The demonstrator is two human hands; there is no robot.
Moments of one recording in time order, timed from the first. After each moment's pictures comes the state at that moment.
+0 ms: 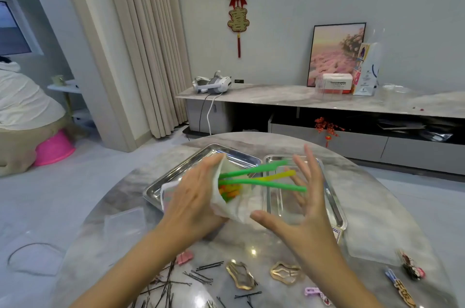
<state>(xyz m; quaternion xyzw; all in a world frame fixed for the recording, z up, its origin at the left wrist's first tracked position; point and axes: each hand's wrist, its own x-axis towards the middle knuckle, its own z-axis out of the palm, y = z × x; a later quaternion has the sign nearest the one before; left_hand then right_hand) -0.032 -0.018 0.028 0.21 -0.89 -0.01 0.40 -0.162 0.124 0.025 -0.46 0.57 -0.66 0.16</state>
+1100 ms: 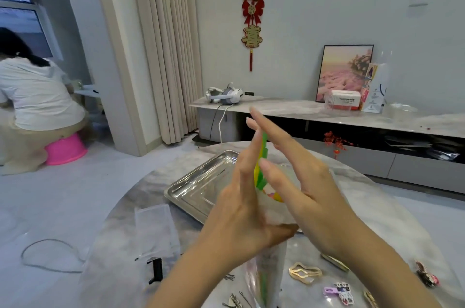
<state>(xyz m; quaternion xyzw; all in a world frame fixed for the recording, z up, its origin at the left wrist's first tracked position) -0.001 0.054 0.063 0.14 -0.86 -0.22 0.44 -0.106 0.130 0.109 -0.70 0.49 -0.51 0.05</state>
